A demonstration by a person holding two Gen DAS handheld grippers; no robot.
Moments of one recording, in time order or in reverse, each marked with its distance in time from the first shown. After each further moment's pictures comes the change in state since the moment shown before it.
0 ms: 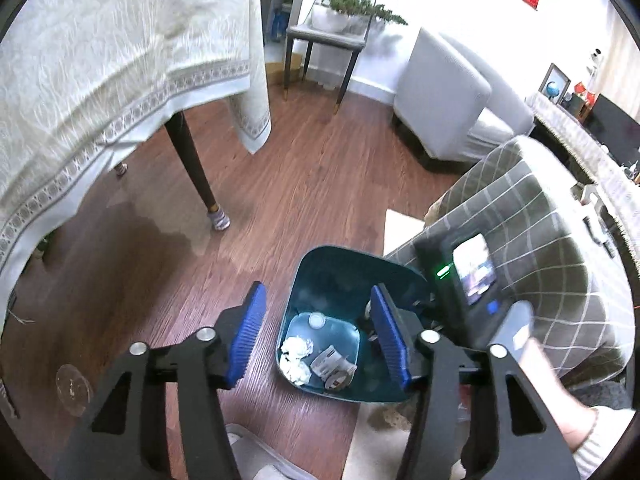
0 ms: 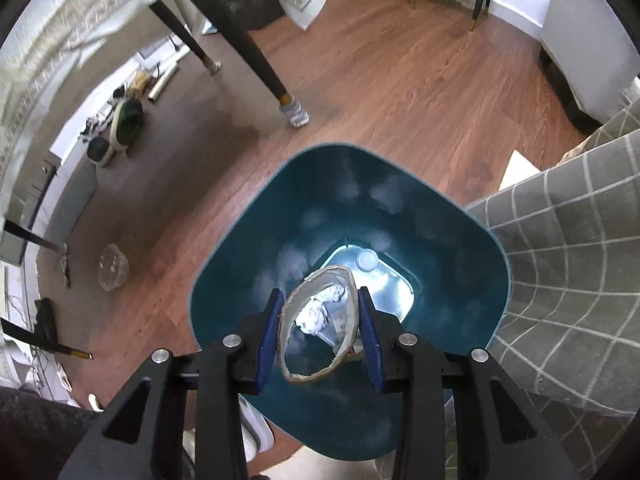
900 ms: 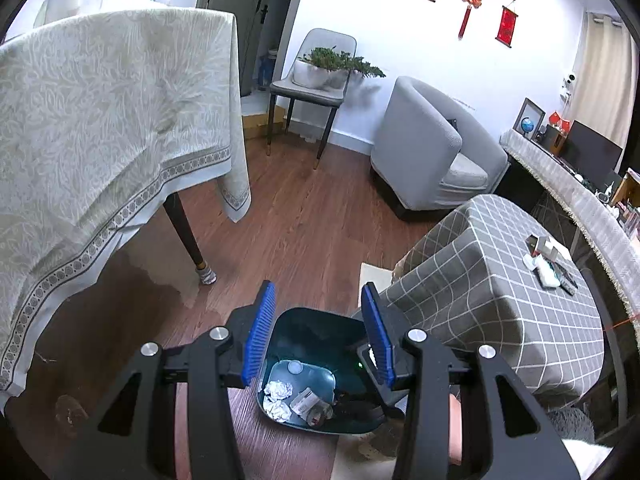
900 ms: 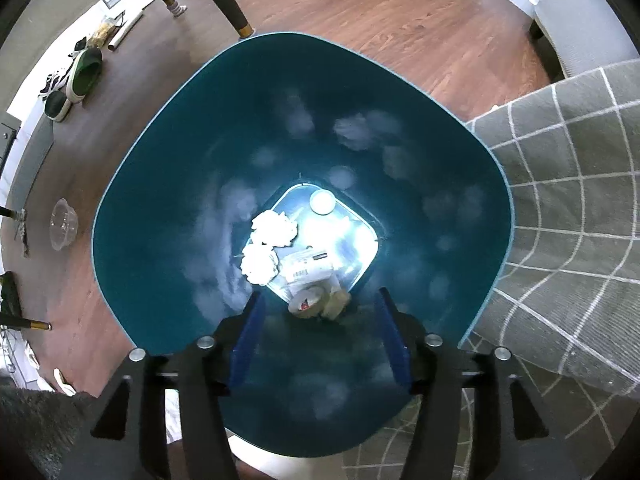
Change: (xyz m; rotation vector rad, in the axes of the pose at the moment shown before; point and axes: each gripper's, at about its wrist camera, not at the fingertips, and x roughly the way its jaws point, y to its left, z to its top) left arm -0.069 -0.022 0.038 0.018 -0.172 -0.054; right arm 0.033 -0.023 -0.030 -0.011 0.149 -0.137
